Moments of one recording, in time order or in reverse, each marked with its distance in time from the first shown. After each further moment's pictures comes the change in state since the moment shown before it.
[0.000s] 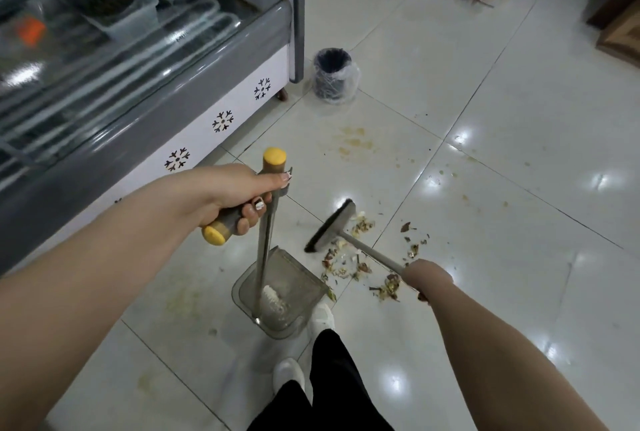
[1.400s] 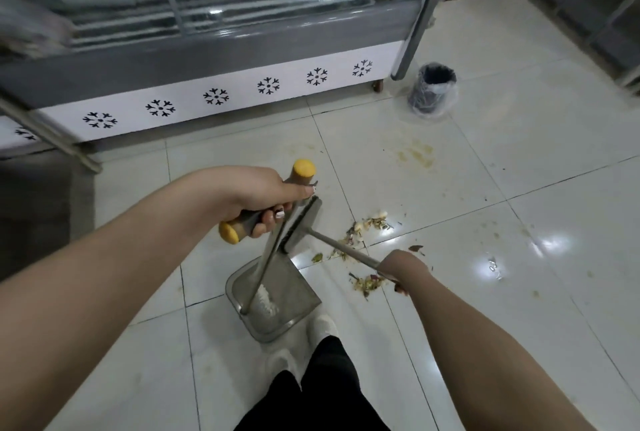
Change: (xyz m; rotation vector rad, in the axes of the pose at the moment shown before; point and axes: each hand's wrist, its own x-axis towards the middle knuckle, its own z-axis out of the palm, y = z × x) left_hand -0.116 -0.074 0.256 -0.214 0.237 -0.123; right_hand 0.022 0.131 -0.001 -0.512 0.043 -0.478
